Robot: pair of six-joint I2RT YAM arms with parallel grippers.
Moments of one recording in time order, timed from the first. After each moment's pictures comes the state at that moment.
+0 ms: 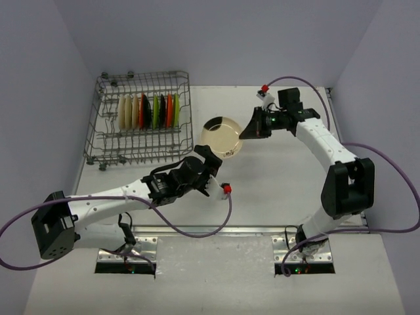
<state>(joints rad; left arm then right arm) -0.97 1.20 0.77 -0.14 -0.30 1.32 0.19 1.64 1.29 -0.51 -0.75 0.28</state>
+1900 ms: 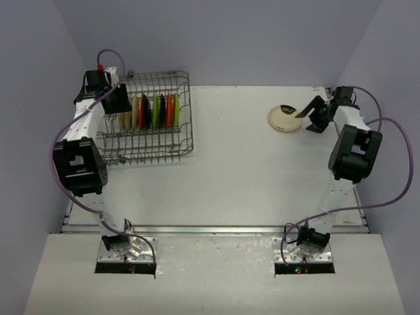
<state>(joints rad) 0.22 1.86 1.63 -0.54 0.19 0.00 -0.33 2.15 1.62 -0.45 -0.40 0.46</state>
